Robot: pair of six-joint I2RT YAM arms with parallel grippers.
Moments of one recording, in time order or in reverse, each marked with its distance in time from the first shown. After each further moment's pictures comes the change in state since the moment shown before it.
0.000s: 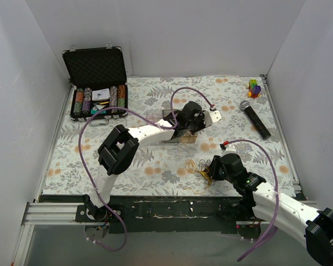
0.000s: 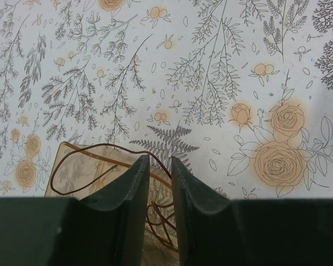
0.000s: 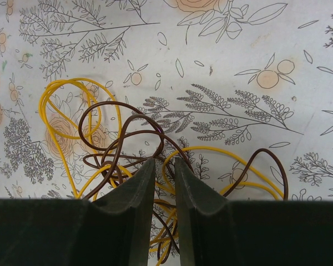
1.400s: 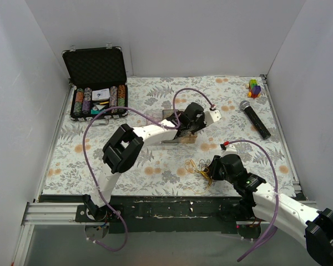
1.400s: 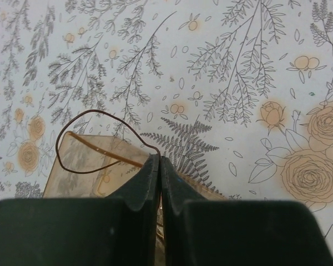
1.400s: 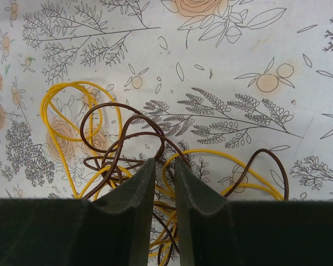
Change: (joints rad) left arm 0.000 0.077 0.065 -0.026 -0.098 -0.013; right arm 0.000 -0.006 -0.016 0.029 0.007 0.001
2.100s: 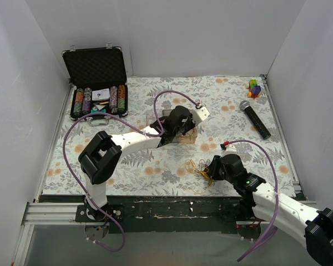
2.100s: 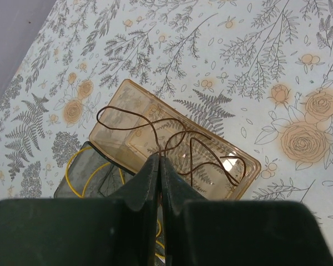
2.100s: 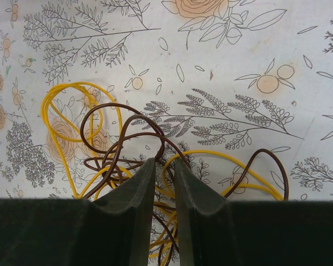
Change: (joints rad) left arm 0.000 -0.319 -0.357 0.203 -0.119 -0.100; right arm 0.000 0.004 -0.002 0.008 0.000 0.000
